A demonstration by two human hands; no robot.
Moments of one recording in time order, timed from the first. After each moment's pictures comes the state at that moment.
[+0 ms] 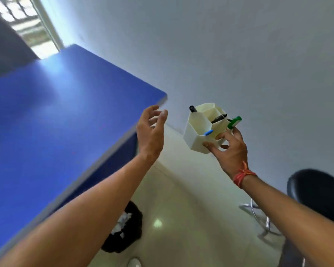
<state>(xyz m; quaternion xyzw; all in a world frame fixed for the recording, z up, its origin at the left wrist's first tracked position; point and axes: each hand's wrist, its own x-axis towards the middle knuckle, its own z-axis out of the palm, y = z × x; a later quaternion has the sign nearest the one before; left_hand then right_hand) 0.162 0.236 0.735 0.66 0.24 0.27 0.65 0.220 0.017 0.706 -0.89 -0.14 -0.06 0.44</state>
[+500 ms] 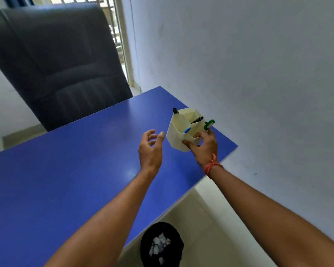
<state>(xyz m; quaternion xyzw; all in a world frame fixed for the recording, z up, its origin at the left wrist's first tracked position) 0.063 0.484 0.825 0.62 0.40 0.33 0.59 0.184 0.366 0.817 -0.84 -0.25 0.01 0.48</state>
